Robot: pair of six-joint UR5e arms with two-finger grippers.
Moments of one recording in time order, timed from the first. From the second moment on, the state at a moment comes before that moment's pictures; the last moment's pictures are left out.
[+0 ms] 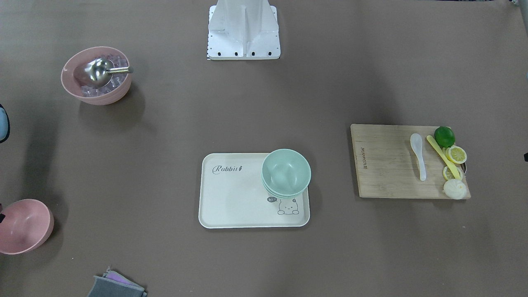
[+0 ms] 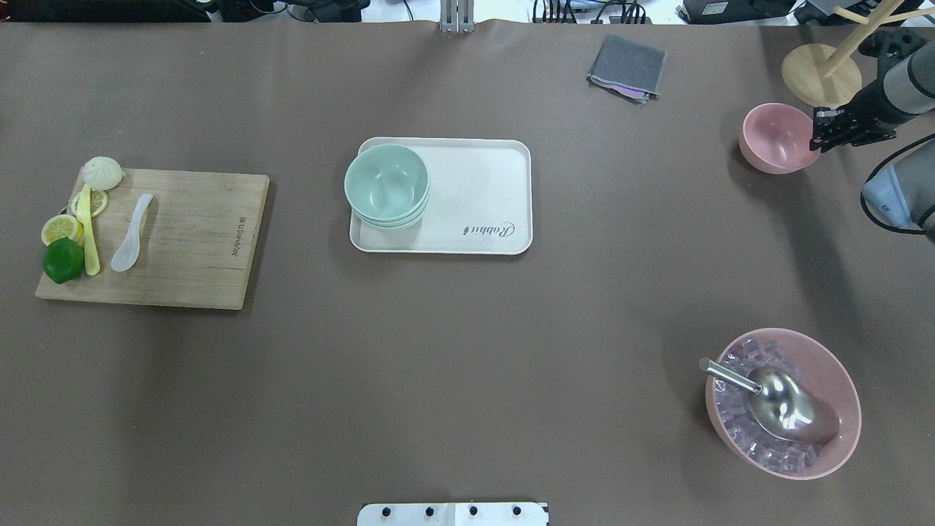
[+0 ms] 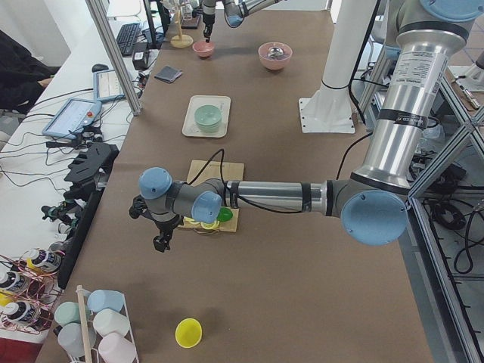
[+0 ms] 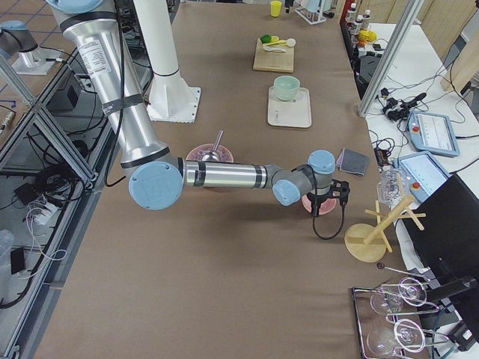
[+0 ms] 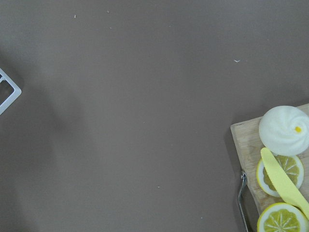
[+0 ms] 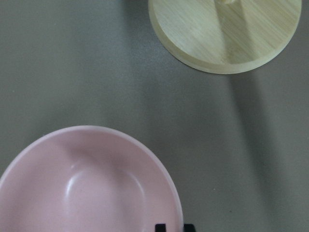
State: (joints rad) left arm -1.43 -1.81 -1.31 -1.83 -2.33 0.05; right arm 1.21 -1.20 1.15 -0.97 2.20 0.84
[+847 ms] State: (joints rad) left arm -1.40 -1.84 -1.32 -1.83 -2.34 -0.07; right arm 1.10 -1.05 1.38 -0.97 2.37 1.38
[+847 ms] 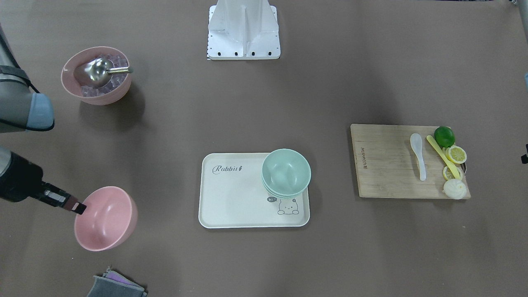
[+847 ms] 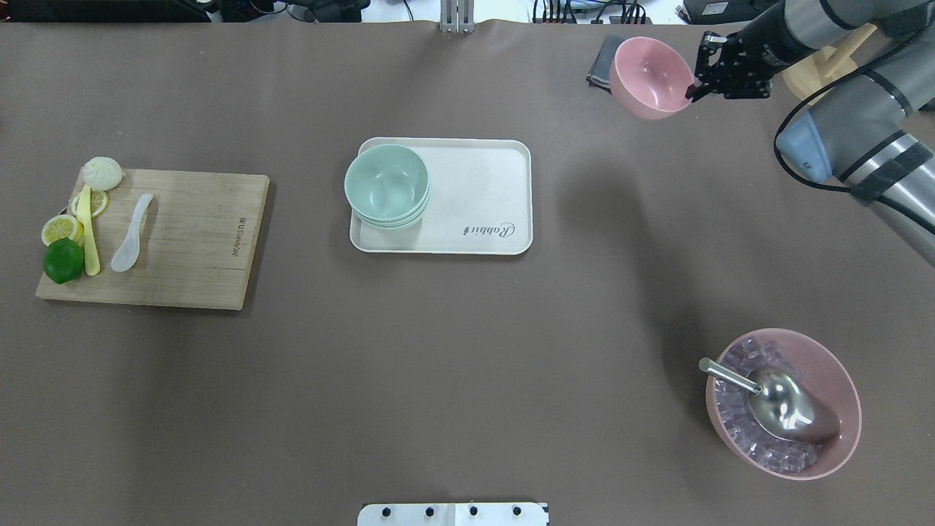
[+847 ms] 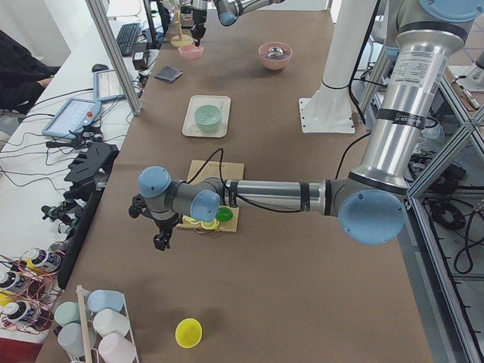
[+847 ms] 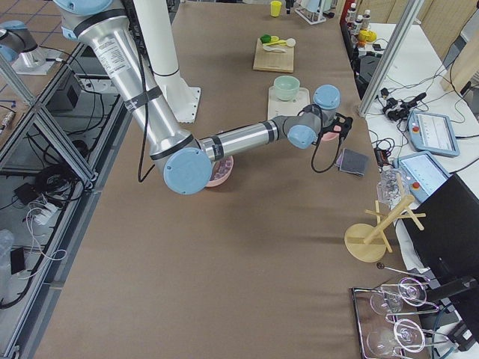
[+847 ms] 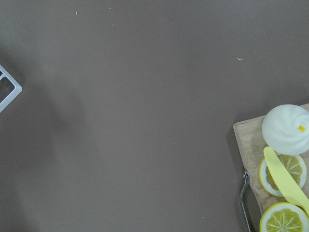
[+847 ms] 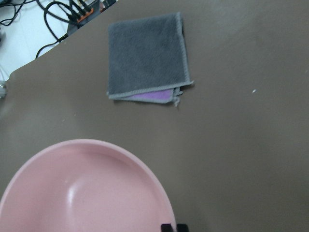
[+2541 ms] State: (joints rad) left arm -1.02 -1.87 -1.40 -1.86 -2.26 -0.57; right arm 0.85 -0.94 1.51 -0.98 2.11 1.65
